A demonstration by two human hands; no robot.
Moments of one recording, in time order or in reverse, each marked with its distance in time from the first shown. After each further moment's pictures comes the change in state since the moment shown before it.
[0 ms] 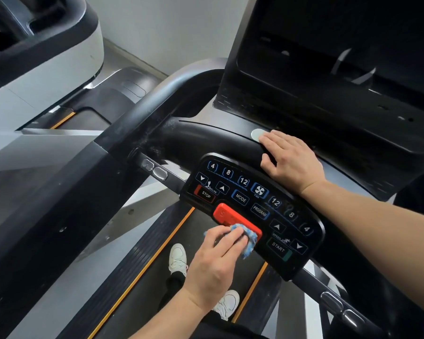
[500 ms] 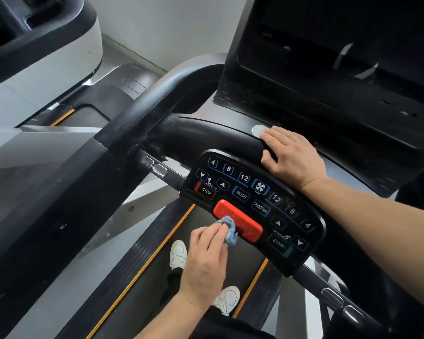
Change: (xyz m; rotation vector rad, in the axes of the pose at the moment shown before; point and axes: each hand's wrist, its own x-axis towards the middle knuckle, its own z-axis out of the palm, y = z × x) left_hand -0.012 0.003 -0.002 -0.062 0.045 -0.338; right_hand 0.000 -0.001 -0.002 0.005 -0.002 0.000
